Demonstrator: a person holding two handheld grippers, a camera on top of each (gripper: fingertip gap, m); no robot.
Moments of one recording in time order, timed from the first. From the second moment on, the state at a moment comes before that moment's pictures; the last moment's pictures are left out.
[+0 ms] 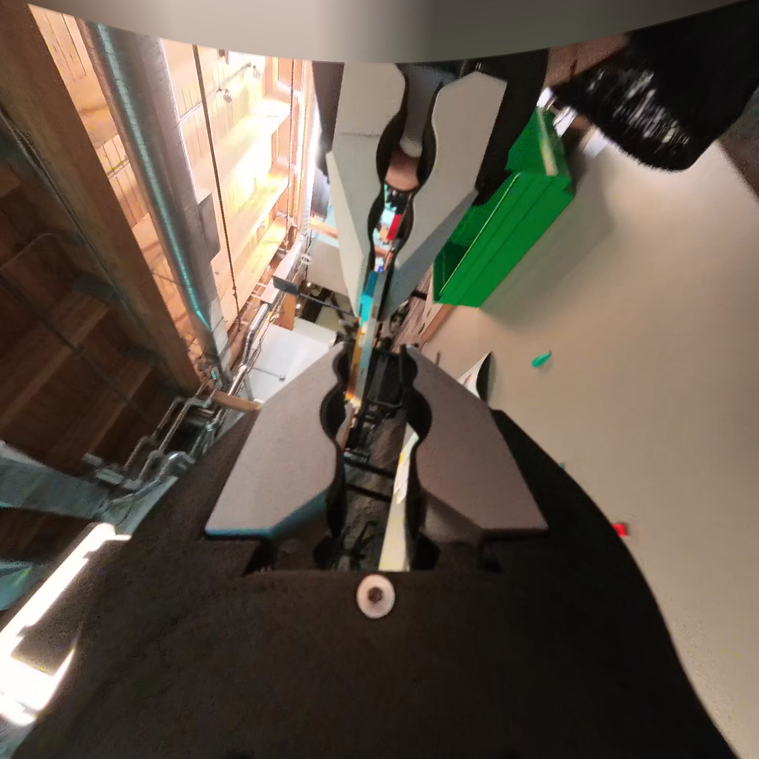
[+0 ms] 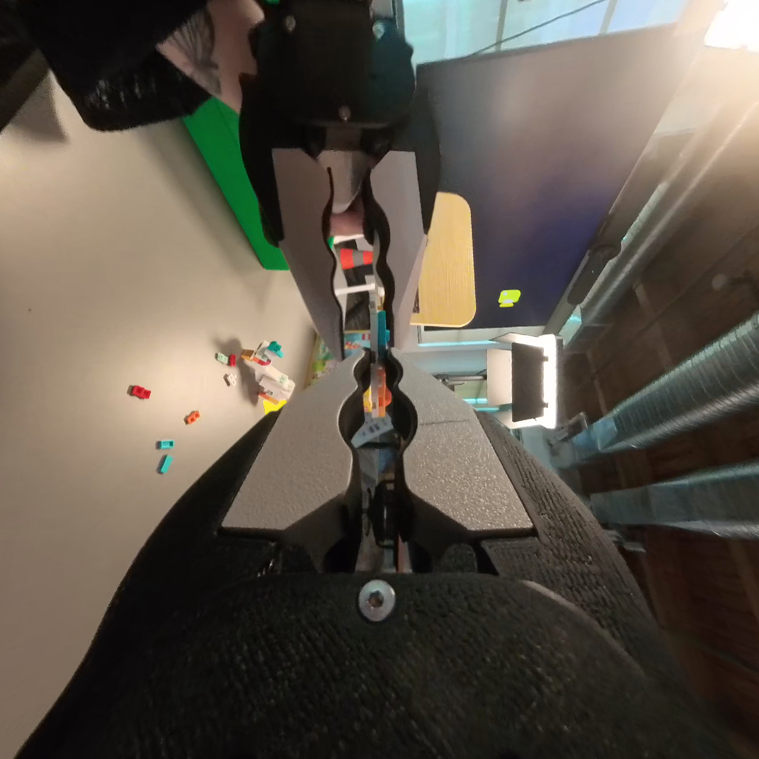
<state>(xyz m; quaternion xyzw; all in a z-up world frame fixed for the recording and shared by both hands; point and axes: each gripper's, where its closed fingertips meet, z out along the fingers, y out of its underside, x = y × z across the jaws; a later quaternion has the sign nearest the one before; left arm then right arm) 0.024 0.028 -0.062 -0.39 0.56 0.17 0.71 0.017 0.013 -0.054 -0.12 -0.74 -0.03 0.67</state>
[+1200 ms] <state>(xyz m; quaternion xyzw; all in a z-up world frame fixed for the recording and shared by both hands) -0.119 0.103 -0.172 -0.54 0.47 0.36 0.60 -0.012 0.124 -0.202 -0.56 -0.69 0.27 0.37</state>
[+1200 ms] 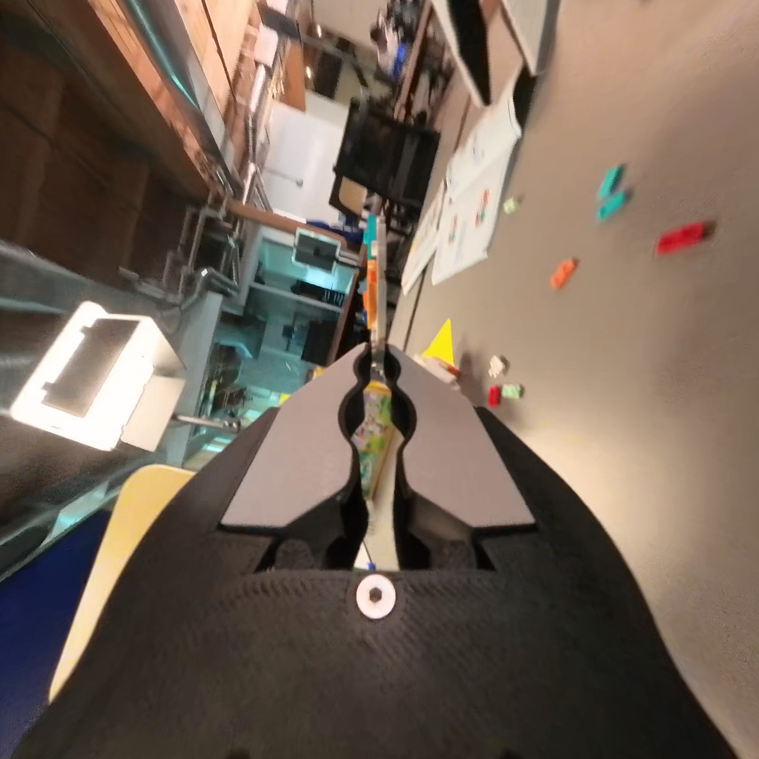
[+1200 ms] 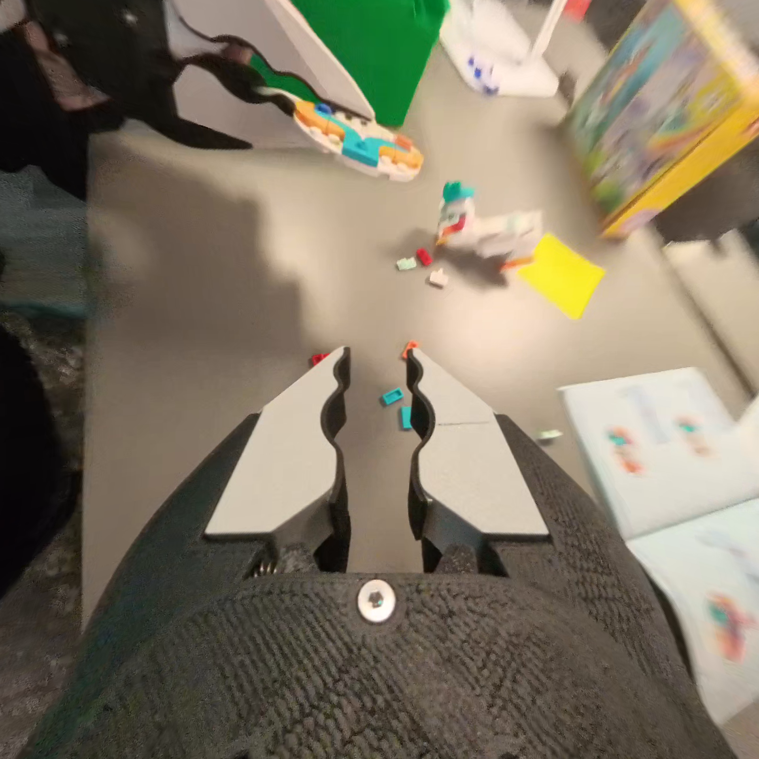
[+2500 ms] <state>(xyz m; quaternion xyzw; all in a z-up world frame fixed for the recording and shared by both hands) -0.124 0.117 -0.246 -0.53 0.53 0.44 0.49 0.013 0.122 -0.279 0.17 -0.88 -0.34 0.29</state>
